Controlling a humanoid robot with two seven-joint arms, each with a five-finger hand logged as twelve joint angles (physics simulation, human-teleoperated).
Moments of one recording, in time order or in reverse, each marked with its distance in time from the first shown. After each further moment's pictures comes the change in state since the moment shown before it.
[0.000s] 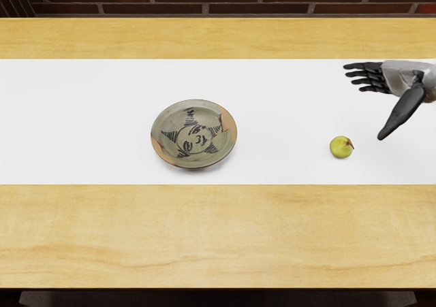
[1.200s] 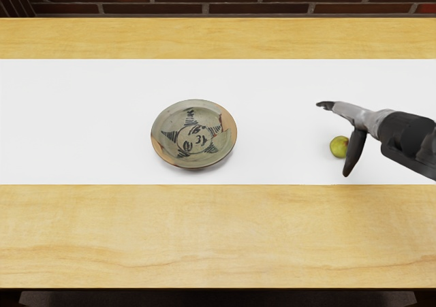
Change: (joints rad) left arm 0.000 0.000 0.000 0.000 0.000 0.000 0.000; right arm -0.213 0.123 0.149 0.580 -0.539 -0.586 -0.675
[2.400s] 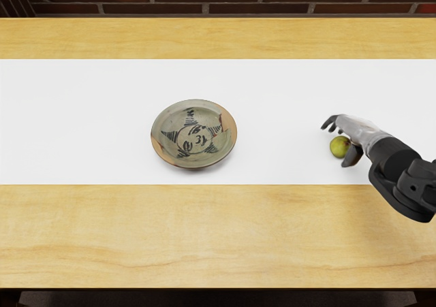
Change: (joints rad) left arm 0.000 0.000 0.000 0.000 0.000 0.000 0.000; right arm -0.085 0.076 -0.101 -0.071 -0.267 -0.207 -0.004
